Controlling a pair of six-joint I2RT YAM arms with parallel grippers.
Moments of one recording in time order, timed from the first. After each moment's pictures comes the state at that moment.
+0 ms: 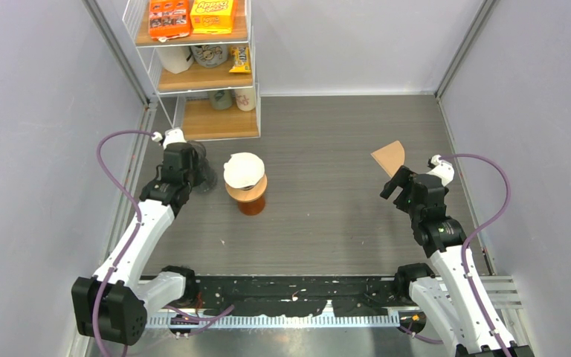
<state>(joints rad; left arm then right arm) -0.18 1.06 0.84 -0.43 -0.32 -0.40 0.13 0.64 0.59 -0.52 0.27 0.52</state>
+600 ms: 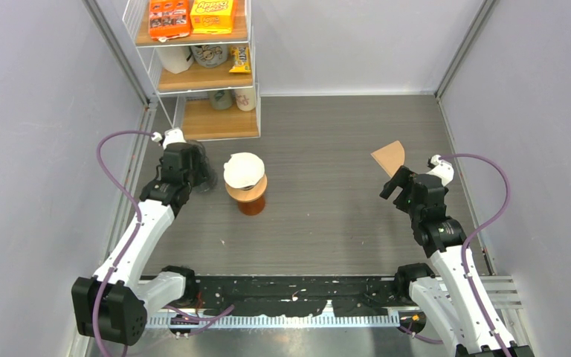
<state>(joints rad) -0.18 1.06 0.84 -0.43 -0.32 -0.40 0.13 0.64 0.59 -0.52 0.26 0.52</state>
